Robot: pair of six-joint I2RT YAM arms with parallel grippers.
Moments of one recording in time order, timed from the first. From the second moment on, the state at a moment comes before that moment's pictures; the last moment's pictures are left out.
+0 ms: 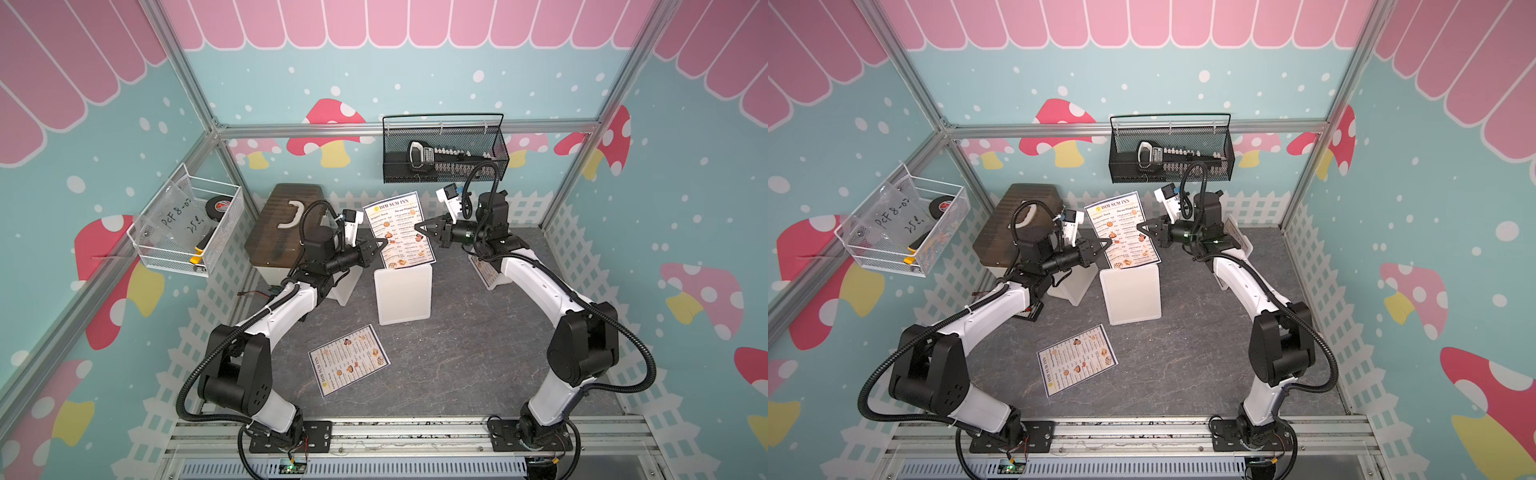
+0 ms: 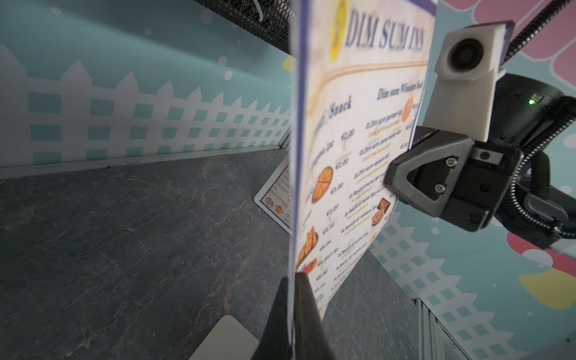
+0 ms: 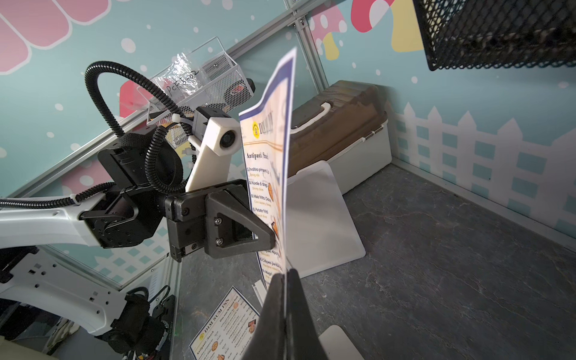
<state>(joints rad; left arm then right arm) -0.26 1.56 1.09 0.31 0.71 -0.50 0.32 1.75 1.53 -0.01 -0.94 0.27</state>
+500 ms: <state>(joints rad) -0.26 1.55 1.09 0.33 0.73 -0.53 0.31 1.75 1.57 -0.04 -0.92 0.25</state>
